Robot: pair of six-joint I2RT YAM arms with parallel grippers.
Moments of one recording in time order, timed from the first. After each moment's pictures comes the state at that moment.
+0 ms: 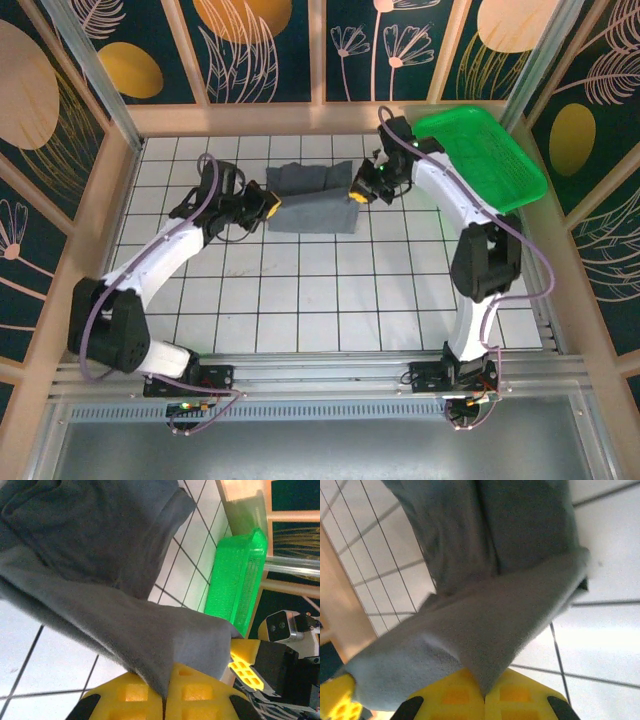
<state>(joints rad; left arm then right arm) -0.33 1.48 1.08 -0.27 0.43 -1.24 0.36 1.93 1.78 -0.97 -0.50 0.78</state>
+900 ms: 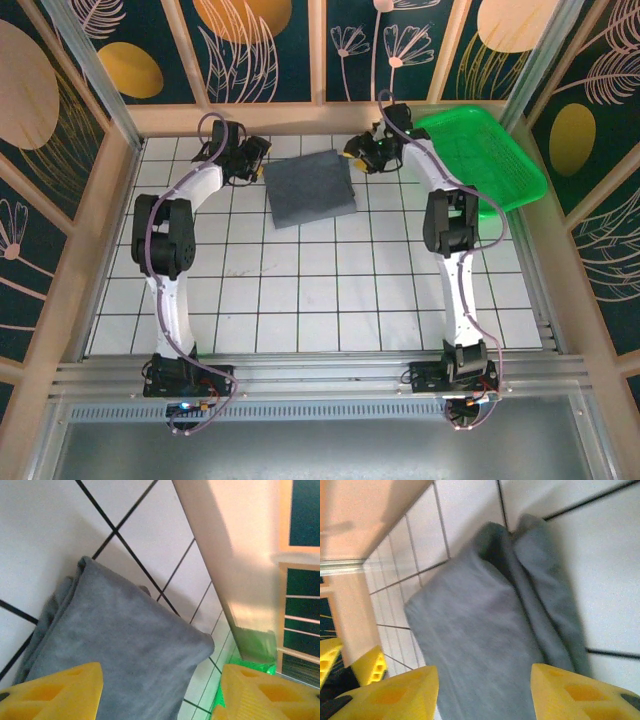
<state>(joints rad) -0.18 2.14 1.65 -0.21 0.31 -1.25 0.23 2.45 2.21 -0.67 -0.60 0.72</state>
